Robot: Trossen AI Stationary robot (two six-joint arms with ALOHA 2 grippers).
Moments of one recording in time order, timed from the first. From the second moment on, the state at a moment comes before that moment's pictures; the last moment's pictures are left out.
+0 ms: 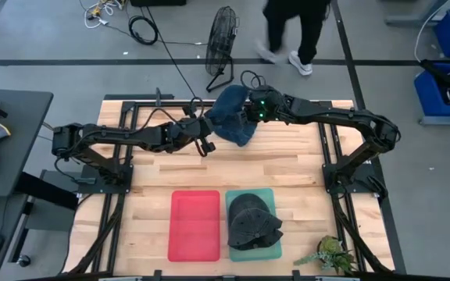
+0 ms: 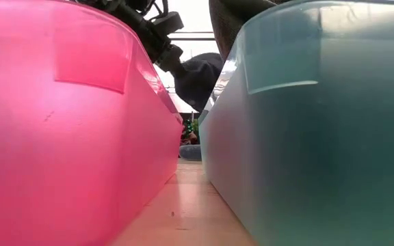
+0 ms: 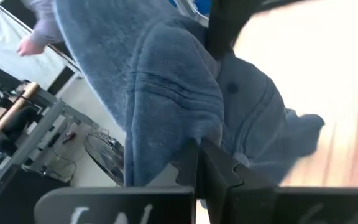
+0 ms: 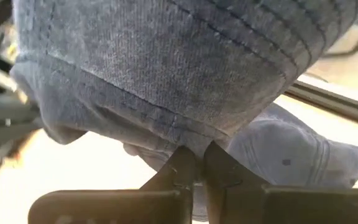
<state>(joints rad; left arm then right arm) 0.17 1.46 0.96 0.07 -0.61 0.35 -0.42 1.56 1.21 -0.31 0.08 0.57</state>
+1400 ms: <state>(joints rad) -0.58 1.37 1.30 -0.66 -0.78 -0.84 -0.43 1.55 1.22 -0.49 0.05 0.16</state>
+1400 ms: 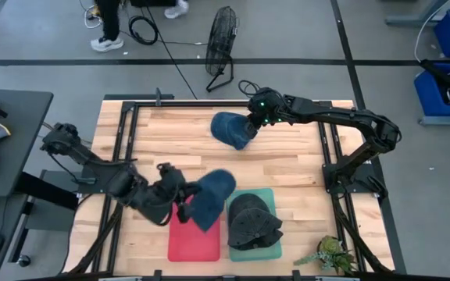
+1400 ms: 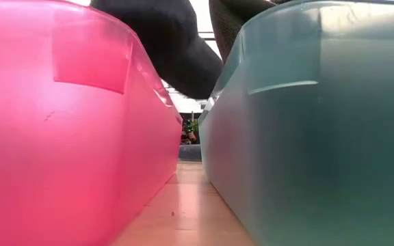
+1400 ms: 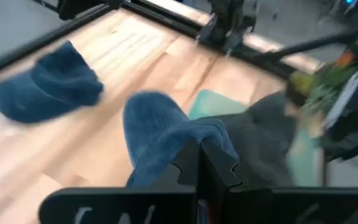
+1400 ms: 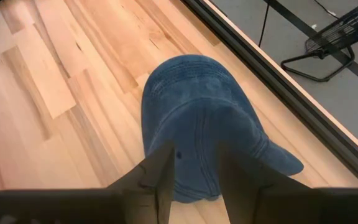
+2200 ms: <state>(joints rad) -0.83 1.53 1.30 -0.67 -0.83 -1.45 -0.43 1.55 1.22 -0.54 0.04 0.20</state>
